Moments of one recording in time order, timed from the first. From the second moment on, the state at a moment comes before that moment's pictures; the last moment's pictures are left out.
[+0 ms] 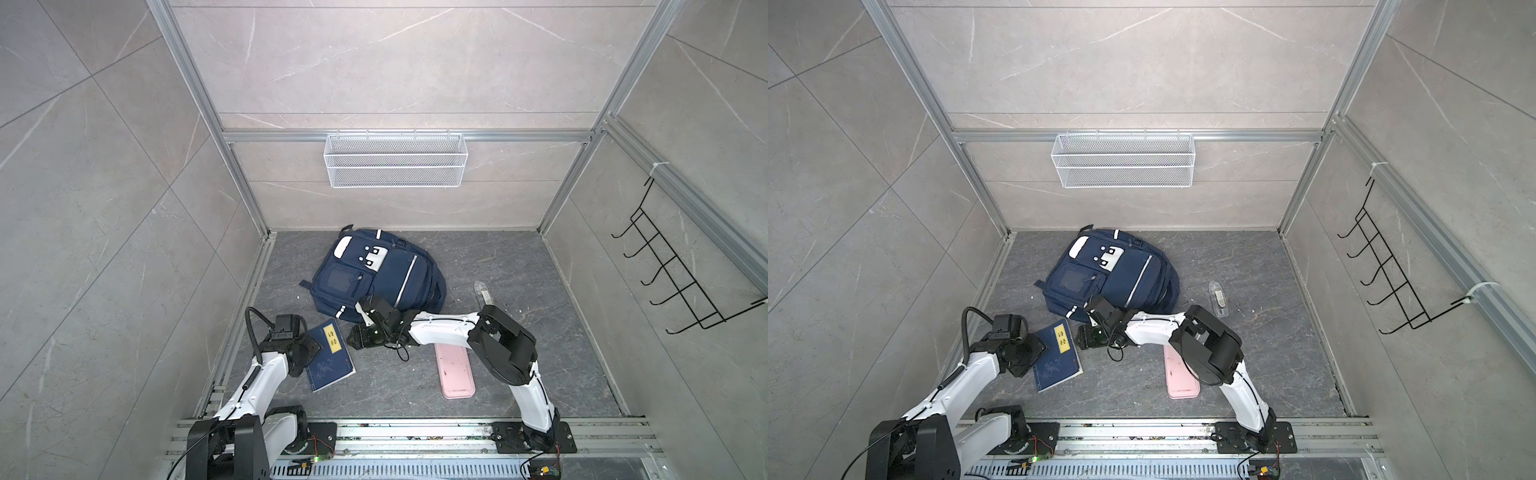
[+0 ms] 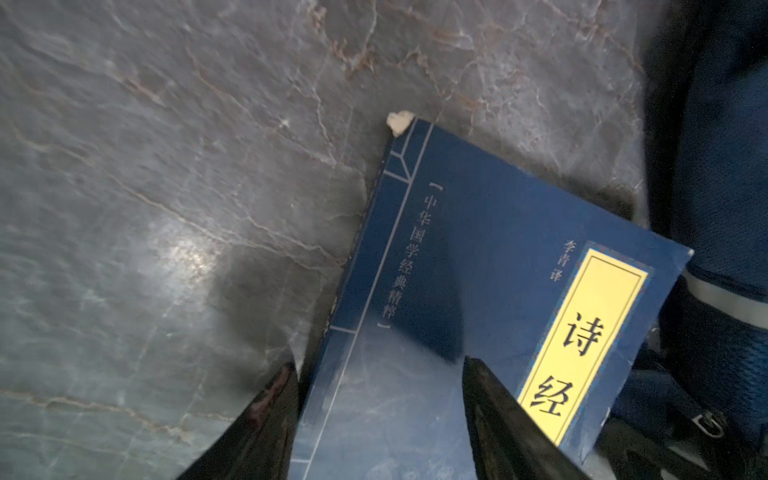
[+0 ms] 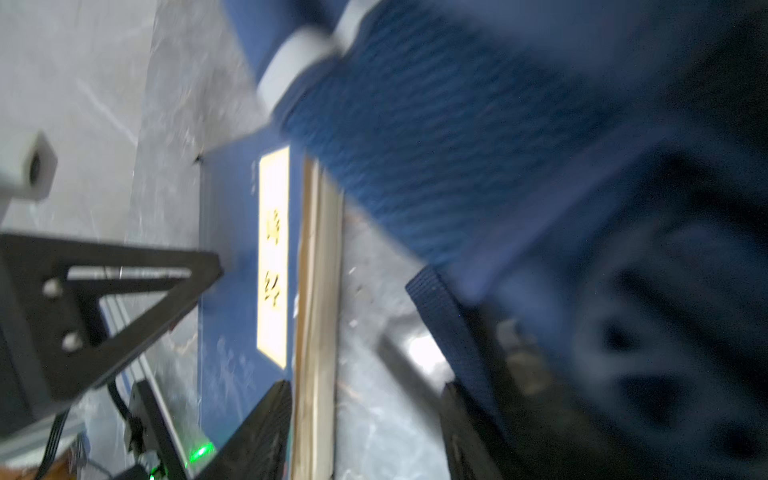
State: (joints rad) left arm 0.03 1.06 0.44 -0.56 0.09 -0.77; right arm 0.96 2.13 1.40 -0.10 -0.26 0.72
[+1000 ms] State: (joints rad) left arm -0.14 0.80 0.34 -0.66 0.15 -0.89; right arm 1.01 2.17 1.42 -0.09 -0.35 0.72
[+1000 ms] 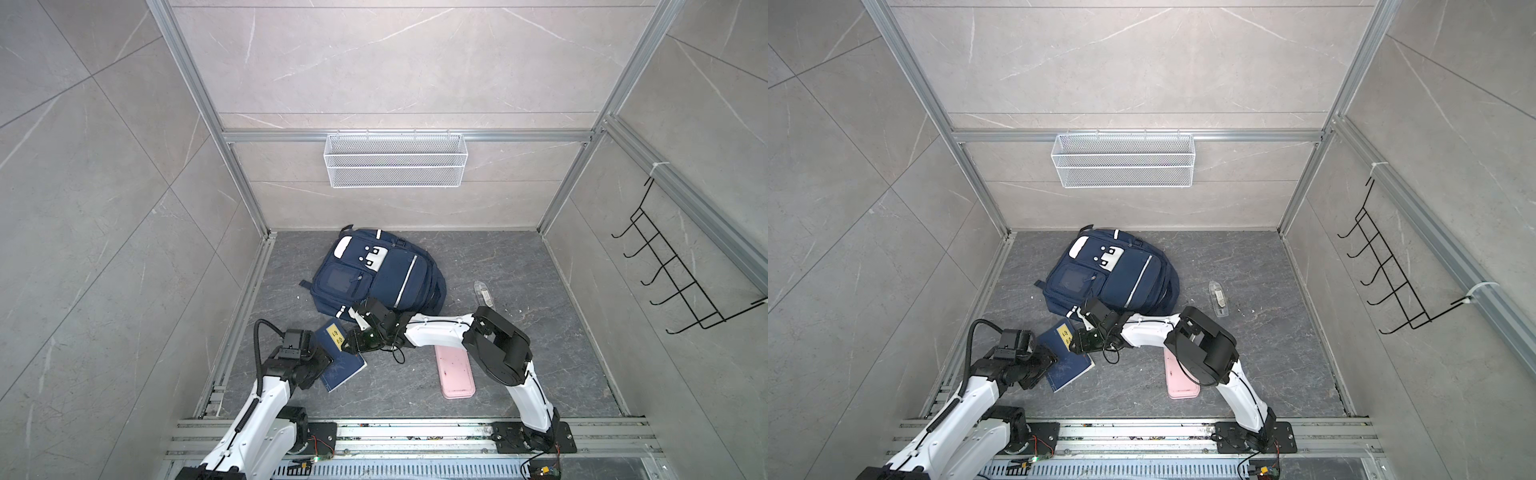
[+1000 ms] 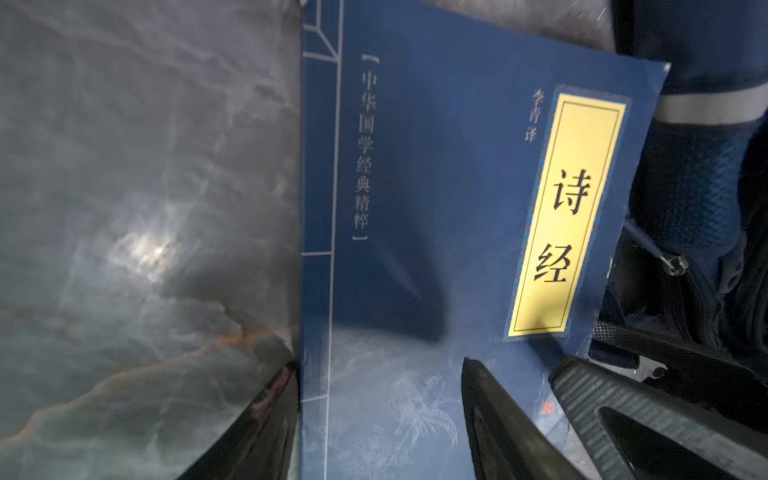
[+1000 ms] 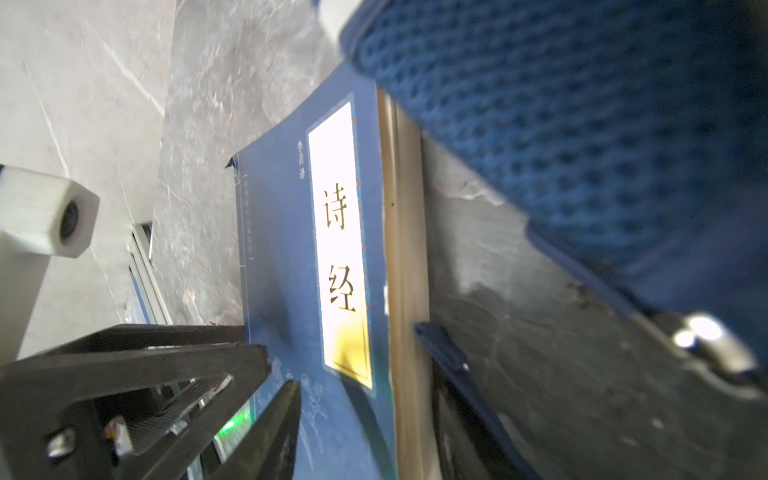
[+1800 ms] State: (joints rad) left arm -0.55 0.88 0.36 -0.64 0.04 -1.03; right arm 1.14 1.81 0.93 -0.04 -0.21 0.76
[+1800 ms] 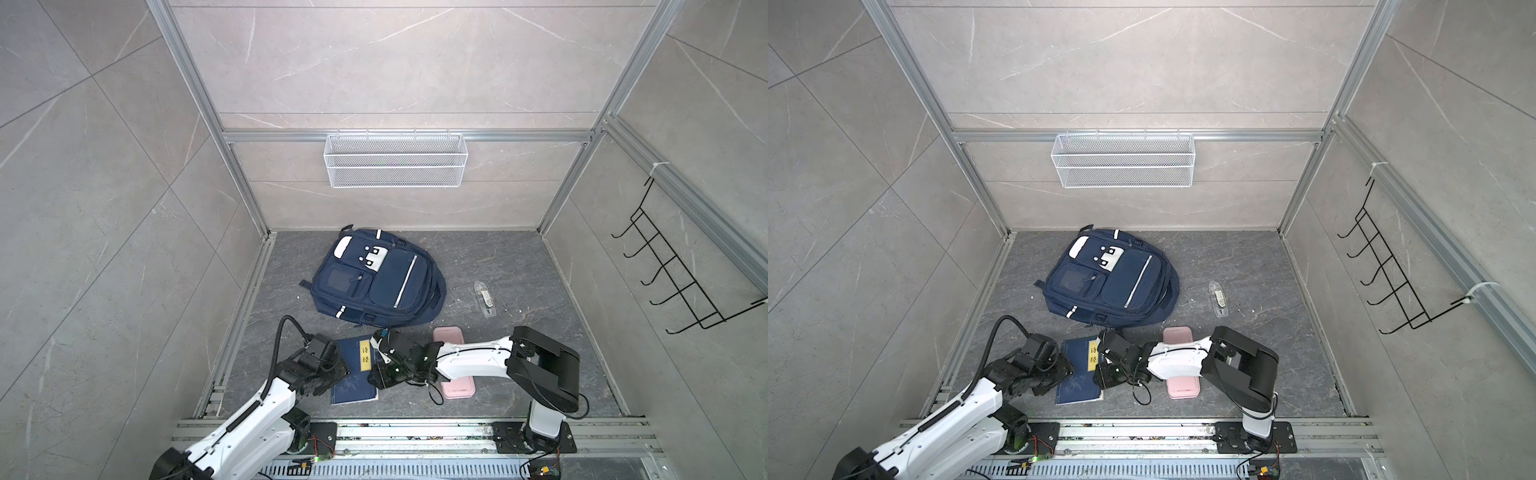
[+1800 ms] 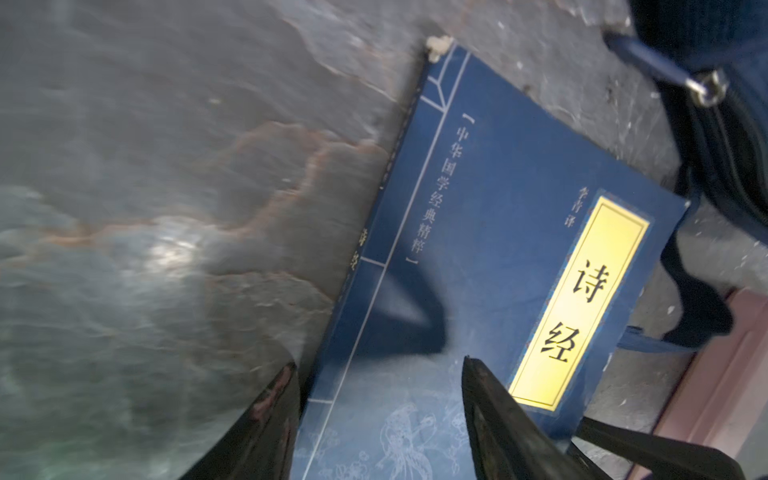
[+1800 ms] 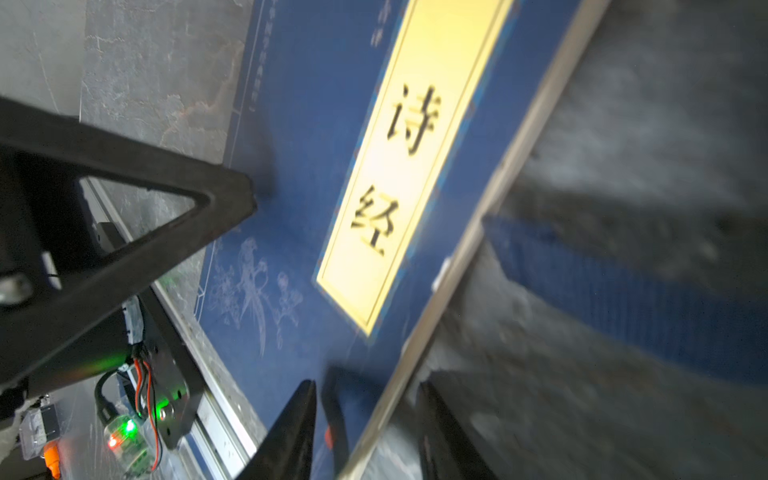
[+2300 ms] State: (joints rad) left arm -0.75 1.18 0.52 -0.55 -0.01 -0.98; right arm 1.07 1.68 0.84 -0.16 -0.05 0.78
